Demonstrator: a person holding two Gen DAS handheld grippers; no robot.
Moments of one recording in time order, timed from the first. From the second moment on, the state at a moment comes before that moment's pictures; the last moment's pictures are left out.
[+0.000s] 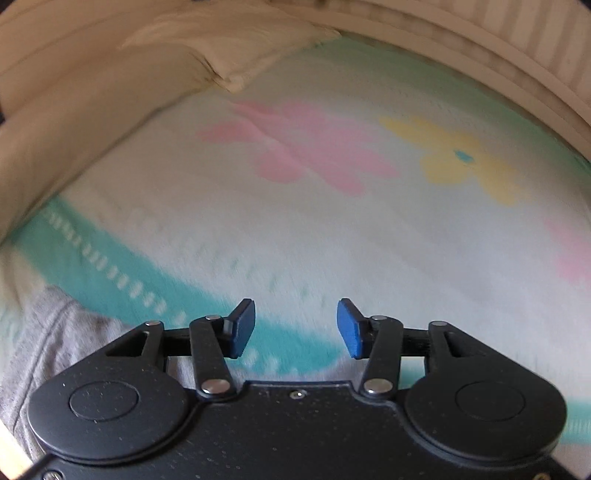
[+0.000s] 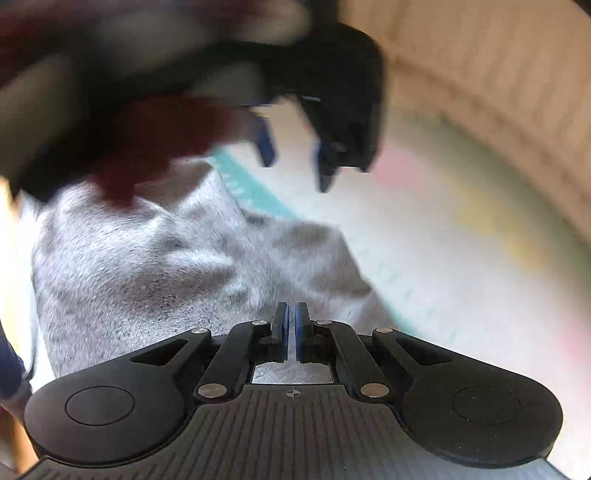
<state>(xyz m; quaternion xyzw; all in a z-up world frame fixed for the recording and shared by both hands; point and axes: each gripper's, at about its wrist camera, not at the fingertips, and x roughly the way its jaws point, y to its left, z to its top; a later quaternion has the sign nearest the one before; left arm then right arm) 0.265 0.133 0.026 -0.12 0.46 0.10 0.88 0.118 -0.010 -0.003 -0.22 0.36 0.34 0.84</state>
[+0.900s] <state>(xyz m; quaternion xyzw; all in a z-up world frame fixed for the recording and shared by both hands) 0.165 0.092 -0.012 0.06 0.51 0.02 0.86 0.153 -0.173 -0.020 -0.06 0.54 0.18 0.82</state>
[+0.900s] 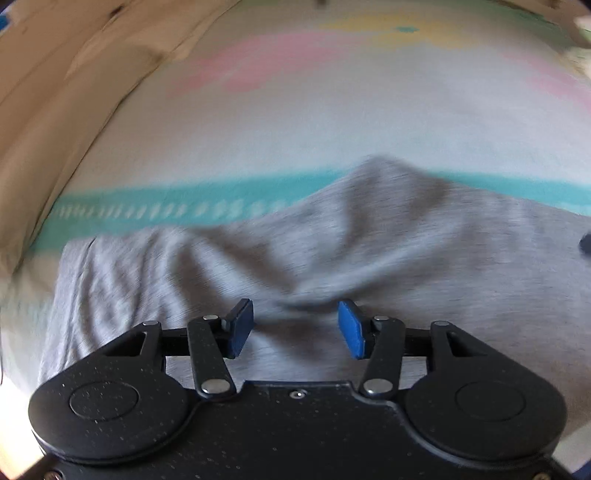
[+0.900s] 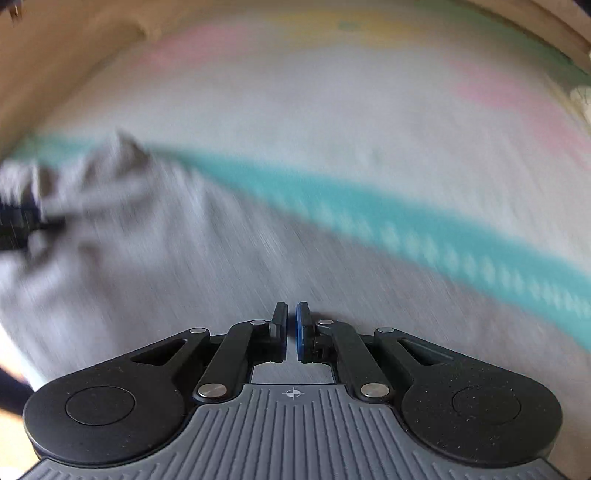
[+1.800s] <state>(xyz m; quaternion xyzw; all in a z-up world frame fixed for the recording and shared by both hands) 0.155 -0.091 -0.031 0.11 0.54 -0.18 0.81 0.110 -0.440 0.012 0.22 0.43 -0.10 0.87</state>
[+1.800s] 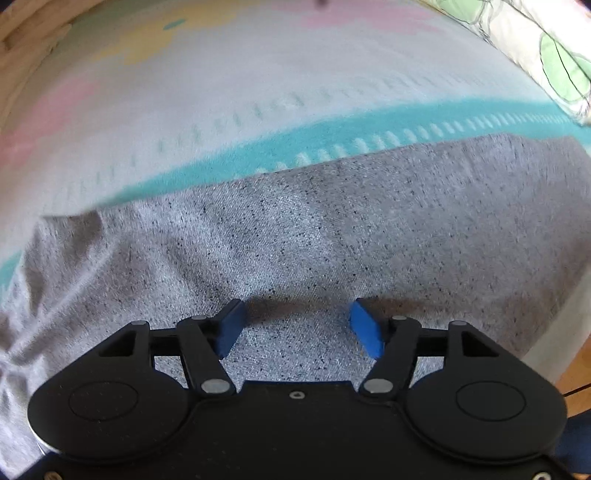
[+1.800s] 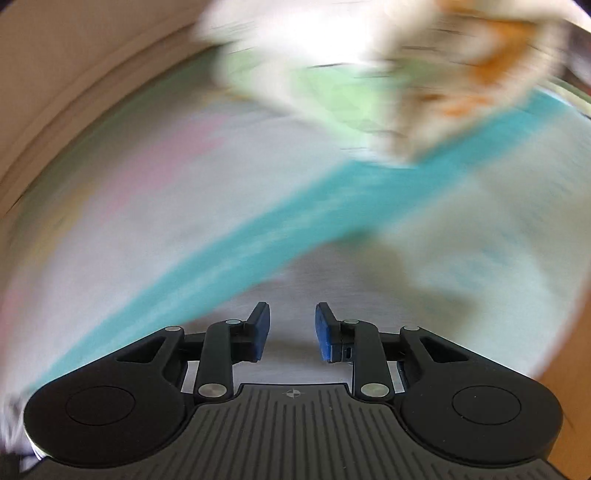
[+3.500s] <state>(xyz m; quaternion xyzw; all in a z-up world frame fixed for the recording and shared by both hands) 0.159 -0.096 -0.034 0.14 0.53 -0.18 0.81 0.032 -0.567 -0.030 0.46 0.45 -0.21 0.74</state>
